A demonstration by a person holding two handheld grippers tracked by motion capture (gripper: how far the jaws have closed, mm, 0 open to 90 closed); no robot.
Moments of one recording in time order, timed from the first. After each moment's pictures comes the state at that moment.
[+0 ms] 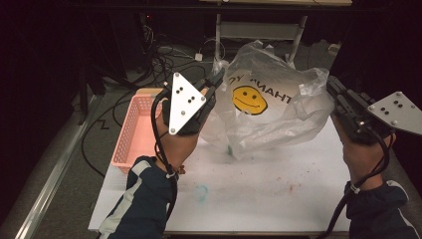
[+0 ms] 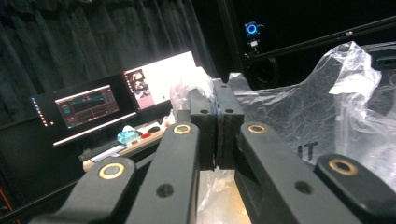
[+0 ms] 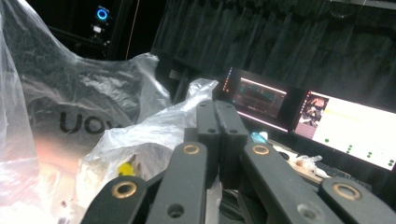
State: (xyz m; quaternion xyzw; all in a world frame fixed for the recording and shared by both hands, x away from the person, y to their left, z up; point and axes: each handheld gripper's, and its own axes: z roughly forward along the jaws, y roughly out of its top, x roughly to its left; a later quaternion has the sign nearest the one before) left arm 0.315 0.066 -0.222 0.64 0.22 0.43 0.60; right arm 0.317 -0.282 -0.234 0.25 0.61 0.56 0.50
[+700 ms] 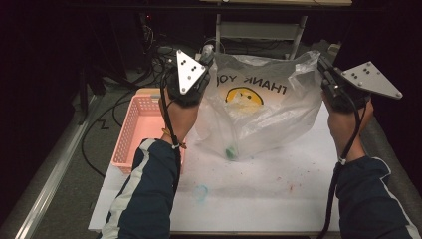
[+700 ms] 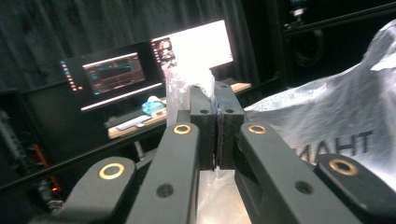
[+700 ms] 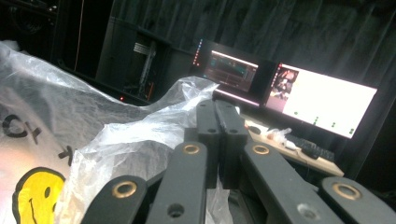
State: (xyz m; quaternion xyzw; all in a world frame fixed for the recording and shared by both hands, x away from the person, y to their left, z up) left arm 0.397 0.073 -0.233 0.64 0.29 0.45 0.56; right arm 0.398 -0.280 -0.238 0.32 0.60 0.51 0.53
